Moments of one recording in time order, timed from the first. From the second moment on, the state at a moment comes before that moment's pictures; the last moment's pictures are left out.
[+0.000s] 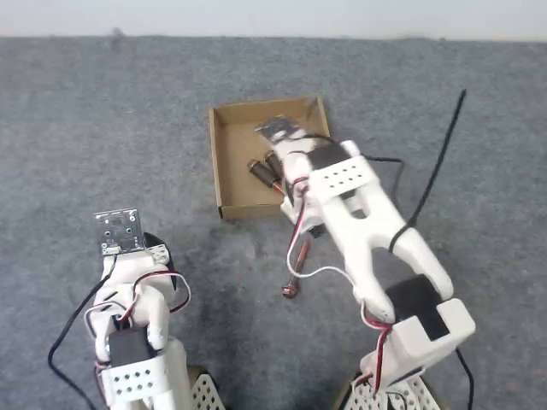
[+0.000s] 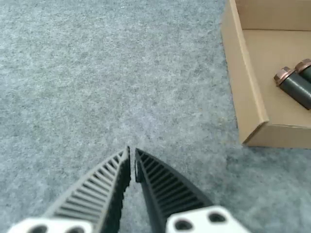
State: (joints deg) left arm -19.0 -103.2 97.5 58.2 2.8; right arm -26.7 7.0 10.3 75.3 10.2
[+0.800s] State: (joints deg) left arm -19.0 -103.2 97.5 58.2 2.7; right arm -4.0 -12.5 47.1 54.7 11.8
